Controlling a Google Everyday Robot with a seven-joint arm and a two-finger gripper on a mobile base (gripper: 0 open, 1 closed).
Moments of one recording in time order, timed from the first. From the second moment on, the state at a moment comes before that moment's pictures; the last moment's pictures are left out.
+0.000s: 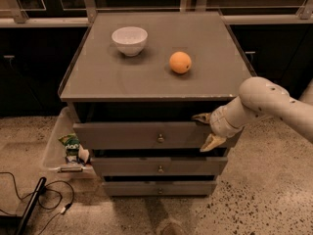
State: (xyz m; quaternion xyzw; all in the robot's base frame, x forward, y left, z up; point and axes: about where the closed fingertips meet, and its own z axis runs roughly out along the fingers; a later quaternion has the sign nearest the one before) arm 0.576 -0.185 0.639 -0.77 0.58 0.07 0.25
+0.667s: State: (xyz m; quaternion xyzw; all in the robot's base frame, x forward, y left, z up) arm 0.576 -0.185 0.639 -0.77 0.58 0.07 0.25
